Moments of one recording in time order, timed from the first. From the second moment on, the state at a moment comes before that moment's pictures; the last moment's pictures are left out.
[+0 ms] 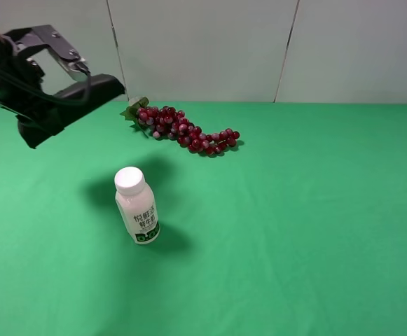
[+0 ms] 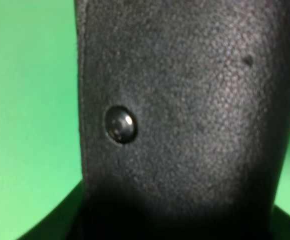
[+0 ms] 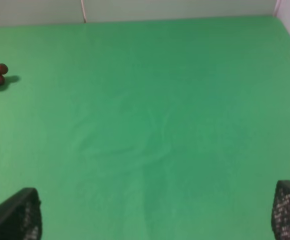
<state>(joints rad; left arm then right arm) -0.22 1.62 -1.12 0.05 0.69 0.66 0.00 -0.01 -0.50 -0.05 1.01 -0.02</state>
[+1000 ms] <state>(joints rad) -0.60 1.62 -1.30 0.05 0.67 0.69 0.00 -0.01 -0.50 -0.05 1.01 -0.02</state>
